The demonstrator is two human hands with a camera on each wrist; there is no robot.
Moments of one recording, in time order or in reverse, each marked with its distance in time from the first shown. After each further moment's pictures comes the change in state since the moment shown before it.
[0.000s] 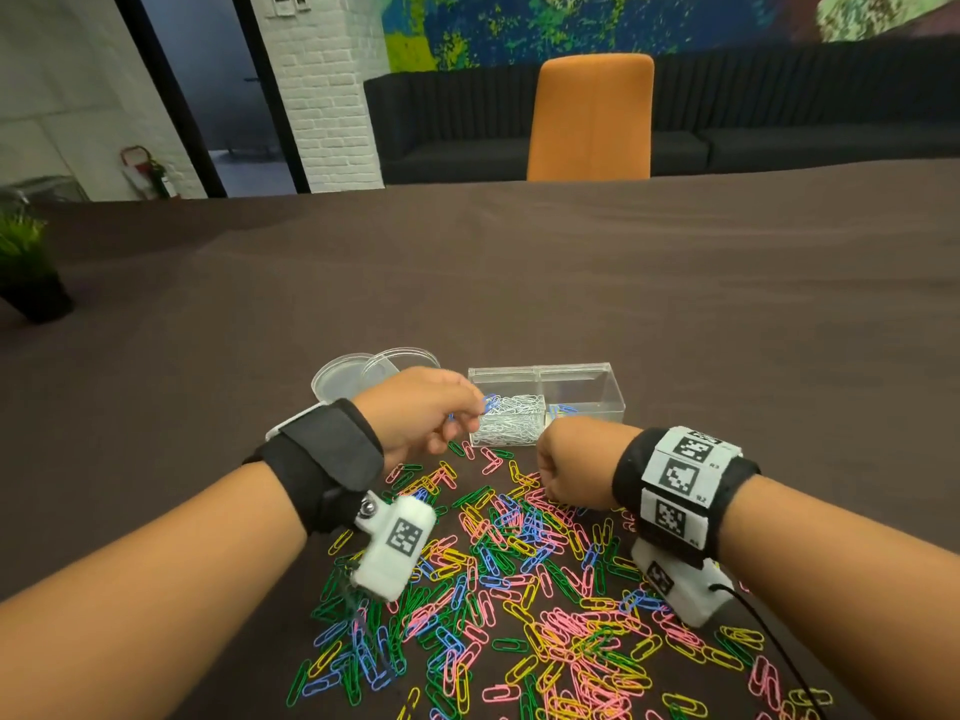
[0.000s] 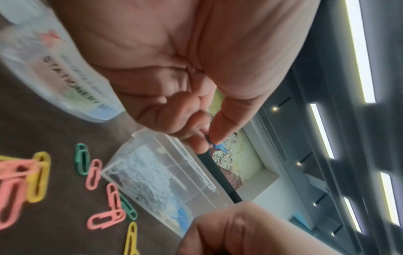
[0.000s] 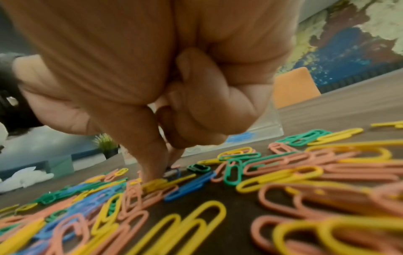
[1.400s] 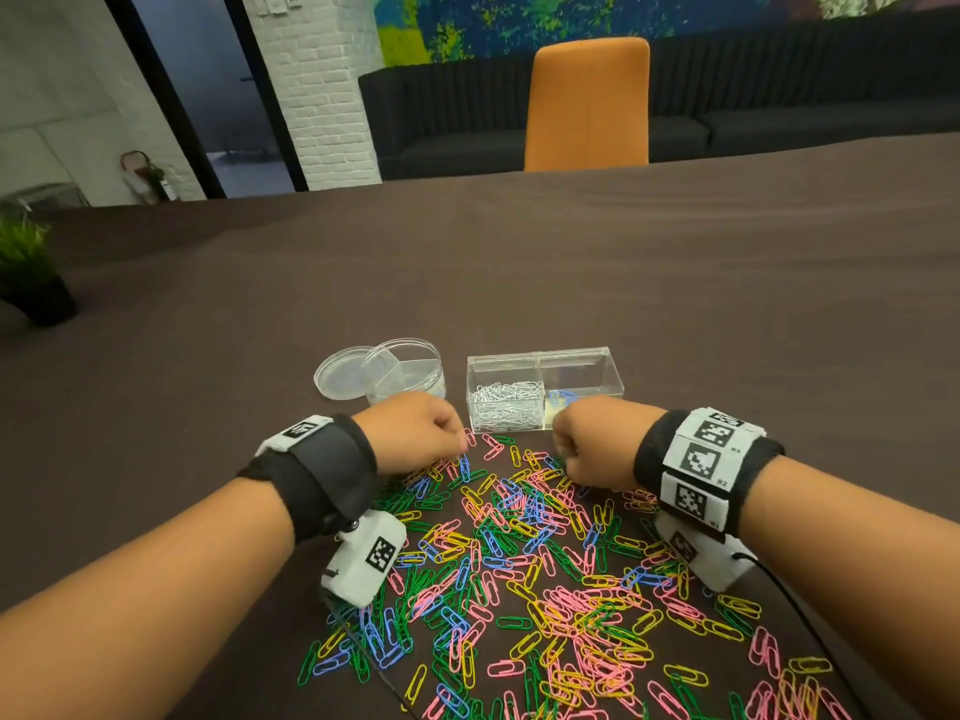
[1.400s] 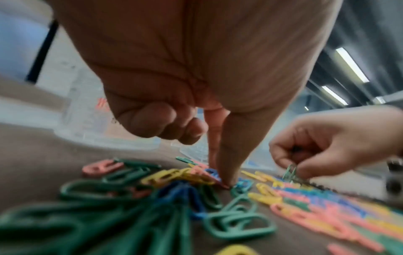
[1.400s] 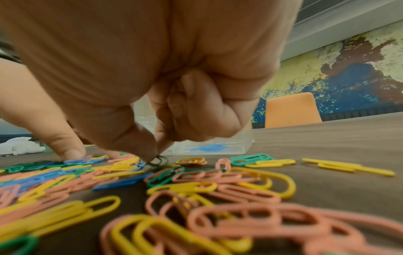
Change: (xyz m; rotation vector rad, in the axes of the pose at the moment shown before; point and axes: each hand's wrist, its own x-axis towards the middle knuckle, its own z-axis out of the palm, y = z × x) left_hand -0.009 -0.018 -0.007 0.827 -0.019 0.011; right_hand -0.016 0.012 -0.003 0.018 0.042 0.033
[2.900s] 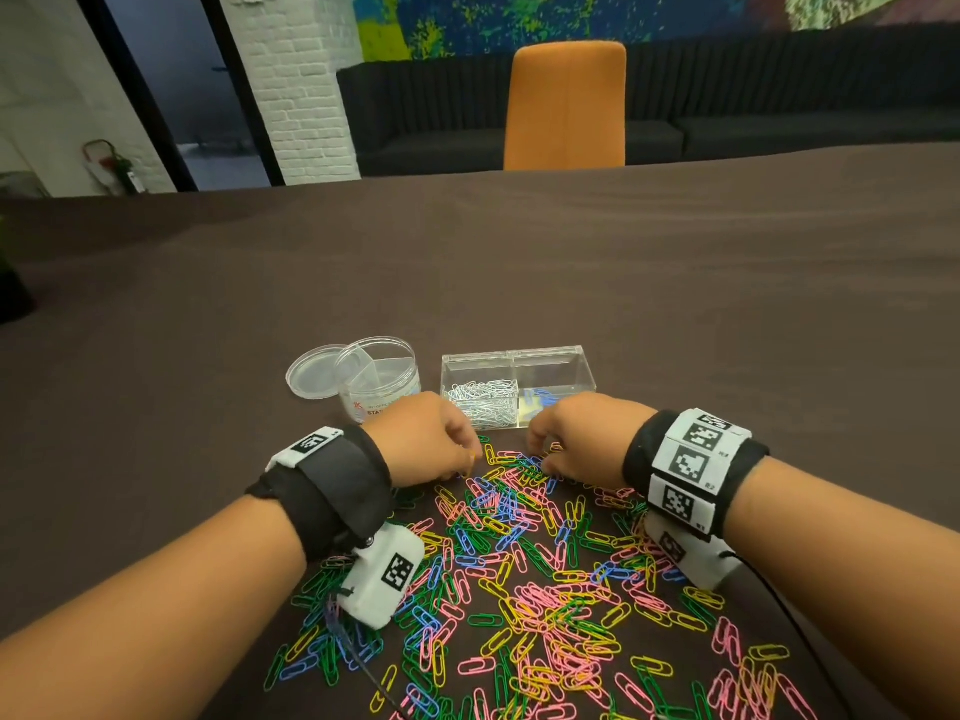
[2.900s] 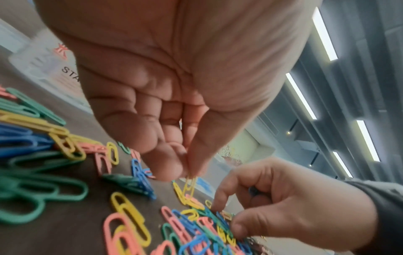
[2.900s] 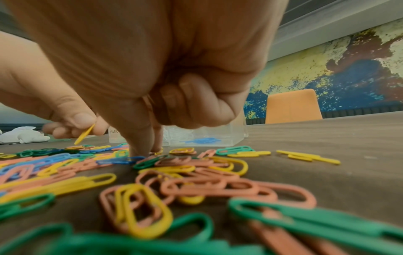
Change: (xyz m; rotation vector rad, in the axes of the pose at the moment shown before) left_hand -0.002 0.031 0.019 -0.059 -0.011 0.062; right_hand -0.009 0.014 -0.001 0.028 0.059 -0.067
